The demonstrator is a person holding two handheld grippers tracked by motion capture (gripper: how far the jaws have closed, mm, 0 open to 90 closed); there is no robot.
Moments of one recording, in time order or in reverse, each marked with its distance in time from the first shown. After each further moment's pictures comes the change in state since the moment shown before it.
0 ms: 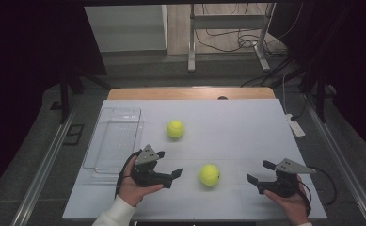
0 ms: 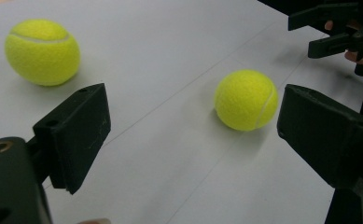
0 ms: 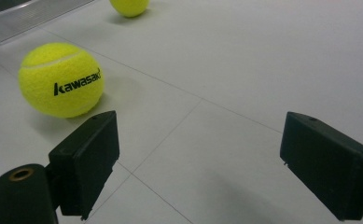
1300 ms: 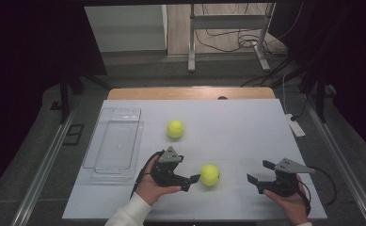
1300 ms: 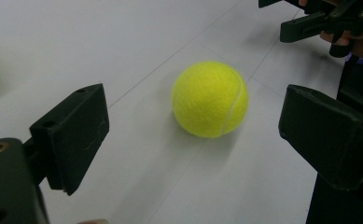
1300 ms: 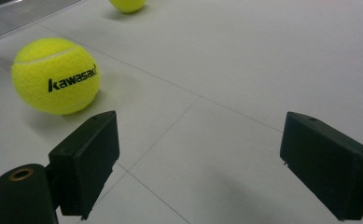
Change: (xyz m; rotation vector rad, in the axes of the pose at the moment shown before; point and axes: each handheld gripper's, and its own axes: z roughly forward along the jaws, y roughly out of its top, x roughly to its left) left arm -0.022 0.011 0.047 0.102 -0.110 0.029; right arm -0.001 0.000 0.002 0.015 -0.006 -0.009
